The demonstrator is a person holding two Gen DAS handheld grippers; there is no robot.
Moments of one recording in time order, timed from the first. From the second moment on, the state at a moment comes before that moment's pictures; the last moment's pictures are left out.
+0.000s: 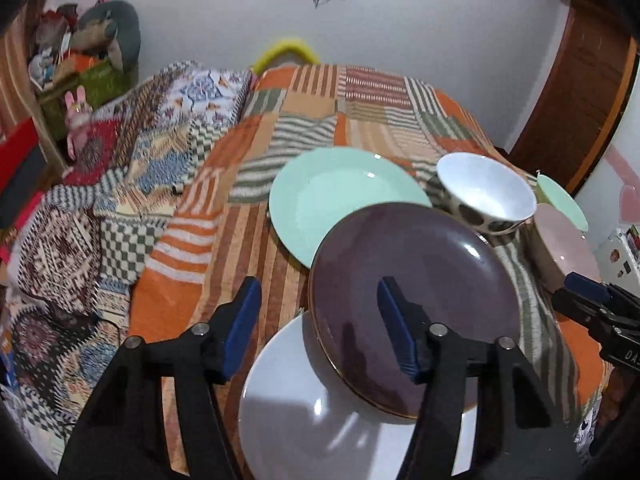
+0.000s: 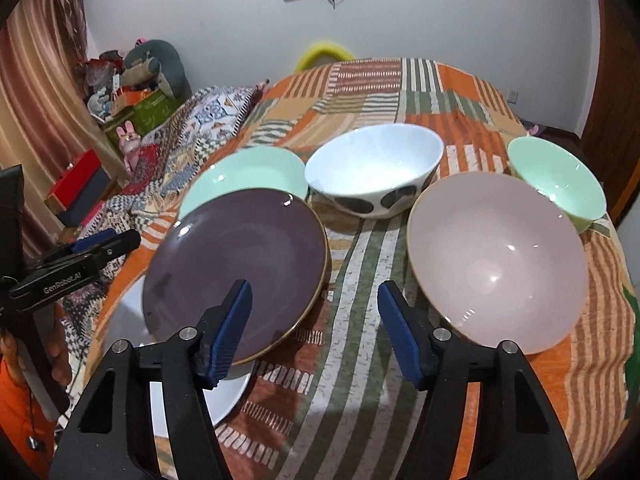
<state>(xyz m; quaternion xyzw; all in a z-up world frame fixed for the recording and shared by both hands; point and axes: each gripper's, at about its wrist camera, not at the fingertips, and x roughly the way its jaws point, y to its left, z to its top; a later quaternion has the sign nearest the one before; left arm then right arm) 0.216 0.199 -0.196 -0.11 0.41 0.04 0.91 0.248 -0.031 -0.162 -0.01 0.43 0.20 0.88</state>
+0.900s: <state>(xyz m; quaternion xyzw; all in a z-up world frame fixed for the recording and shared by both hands) 0.247 0.194 -0.238 -0.11 0.45 -0.01 0.89 0.285 -0.010 -0.205 0.01 0.48 0.22 0.85</state>
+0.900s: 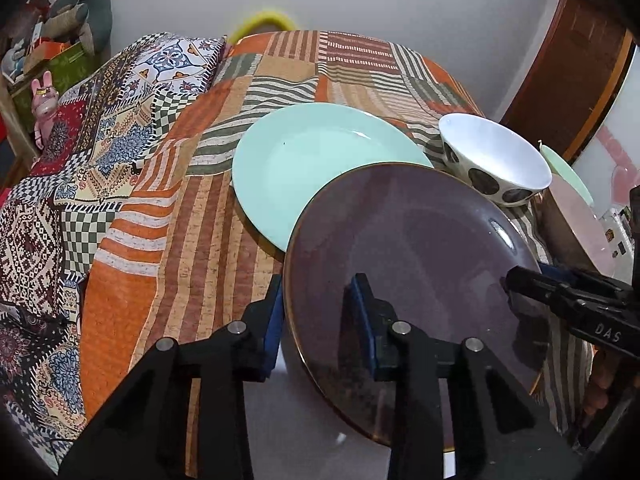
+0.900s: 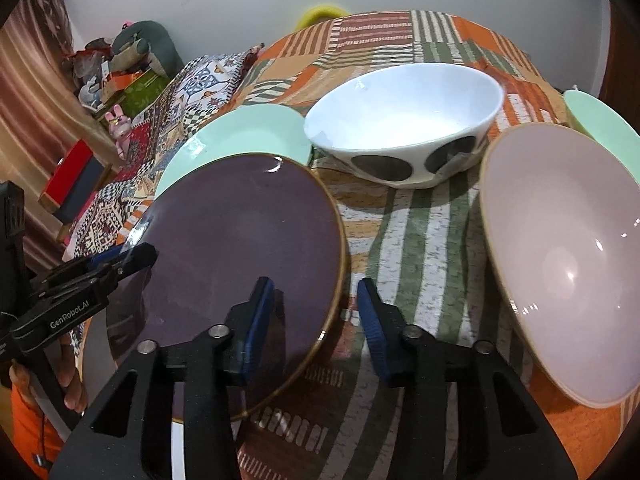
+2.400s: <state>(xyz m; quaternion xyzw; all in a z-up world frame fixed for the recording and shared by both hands) 0.145 0.114 -0.151 -0.09 0.41 -0.04 0.91 0.211 -0.073 -0.136 0.04 0.43 0.20 0.88</state>
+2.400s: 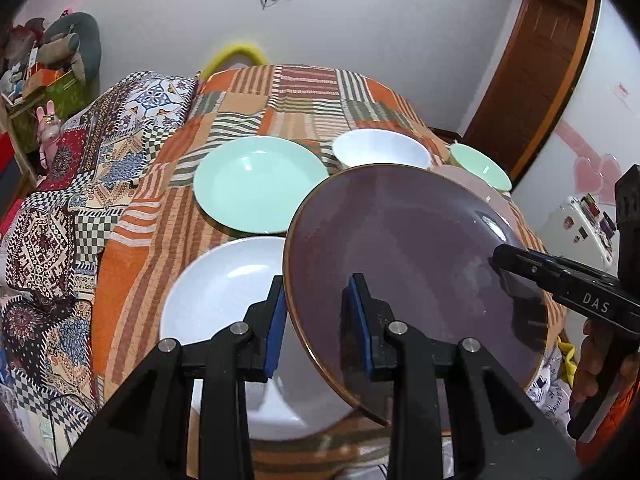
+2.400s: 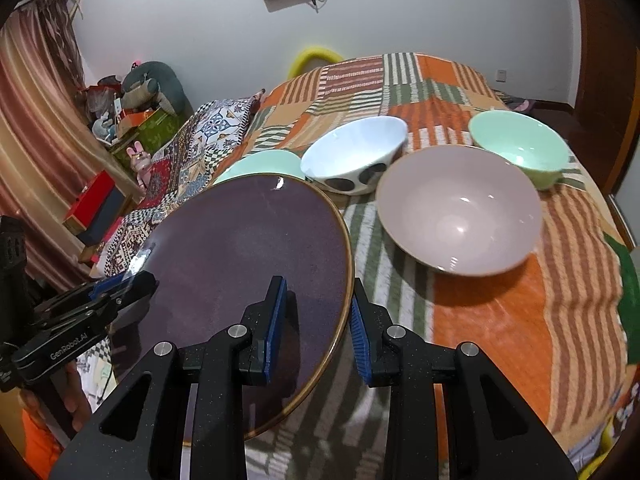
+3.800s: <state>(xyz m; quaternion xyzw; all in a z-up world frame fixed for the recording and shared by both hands) 0.164 0.012 -0.222 -0.06 0.51 -0.10 0.85 0.188 -0.170 -0.193 0.10 0.49 0.13 0.85</state>
